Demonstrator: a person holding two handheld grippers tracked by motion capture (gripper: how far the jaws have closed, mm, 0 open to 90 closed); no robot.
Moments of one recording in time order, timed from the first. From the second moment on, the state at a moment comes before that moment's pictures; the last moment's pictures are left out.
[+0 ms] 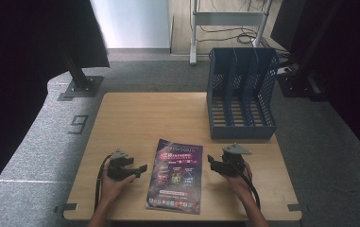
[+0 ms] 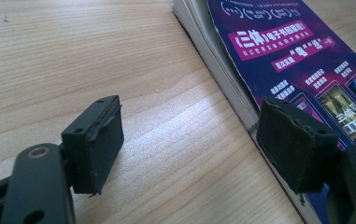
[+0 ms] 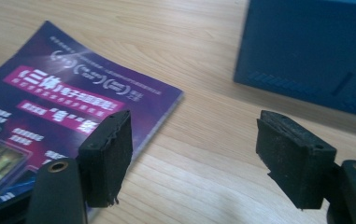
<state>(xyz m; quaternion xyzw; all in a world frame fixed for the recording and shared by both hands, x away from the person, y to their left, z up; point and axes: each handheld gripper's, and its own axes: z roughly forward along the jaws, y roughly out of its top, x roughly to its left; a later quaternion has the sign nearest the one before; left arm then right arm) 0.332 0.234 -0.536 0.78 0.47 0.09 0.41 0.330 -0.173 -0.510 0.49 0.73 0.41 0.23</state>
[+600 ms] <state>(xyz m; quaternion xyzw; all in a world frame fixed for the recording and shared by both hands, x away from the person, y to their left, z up) 0.333 0.235 -0.537 0.78 0.48 0.09 0.40 0.345 -0.110 -0.502 0.45 0.76 0.42 0.20</state>
